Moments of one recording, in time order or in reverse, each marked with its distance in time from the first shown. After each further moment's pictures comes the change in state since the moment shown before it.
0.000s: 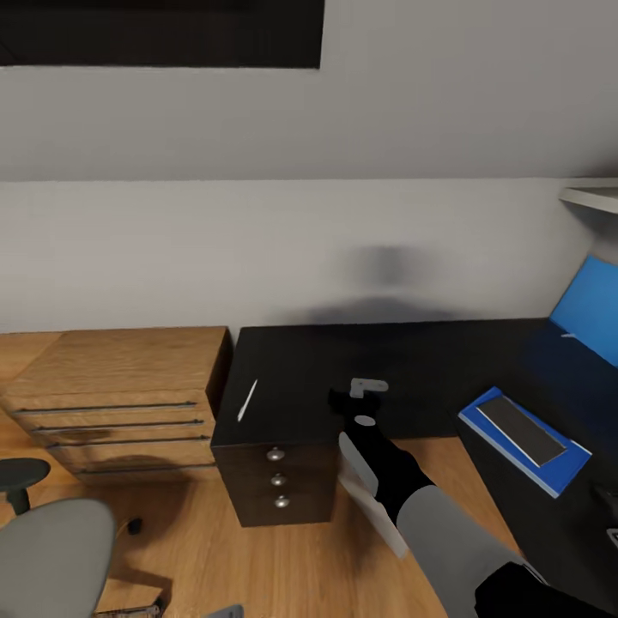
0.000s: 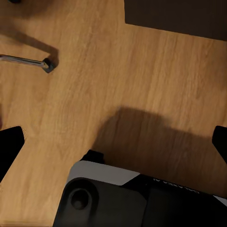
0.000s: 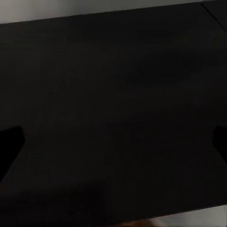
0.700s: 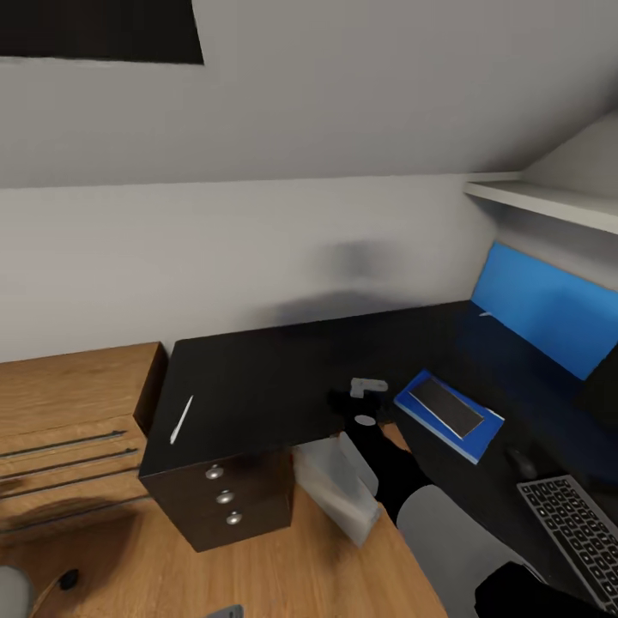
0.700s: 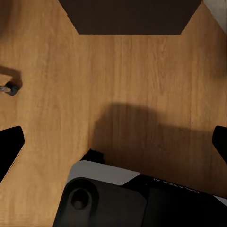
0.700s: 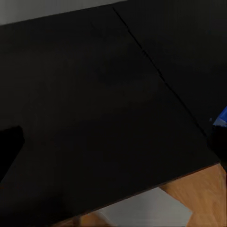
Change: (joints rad) left arm 0.000 0.000 0.000 0.000 0.000 0.000 0.000; right arm -0.001 0.000 -0.002 0.000 0.000 0.004 0.000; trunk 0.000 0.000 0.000
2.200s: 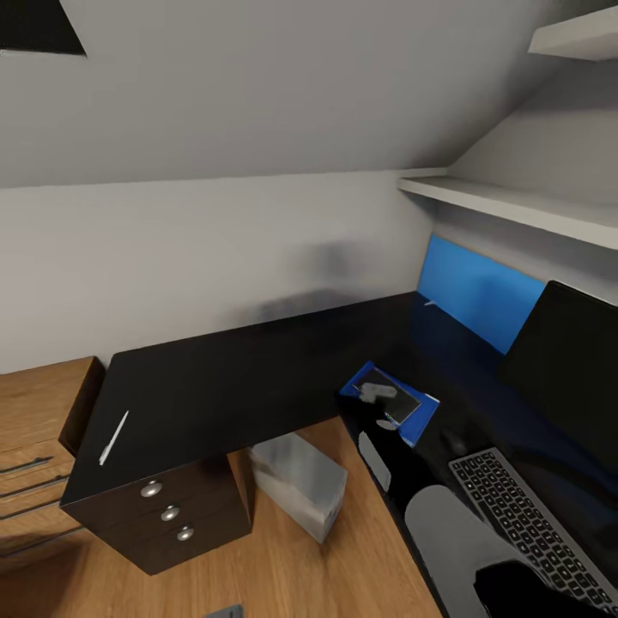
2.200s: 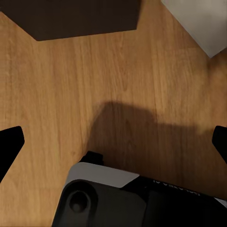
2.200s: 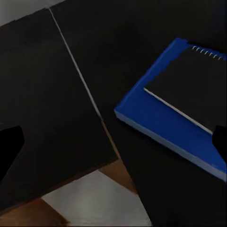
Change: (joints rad) left arm 0.000 0.000 -0.001 0.000 0.002 0.000 0.000; right arm -0.006 0.000 -0.268 0.105 0.130 -0.067 0.284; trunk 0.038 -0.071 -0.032
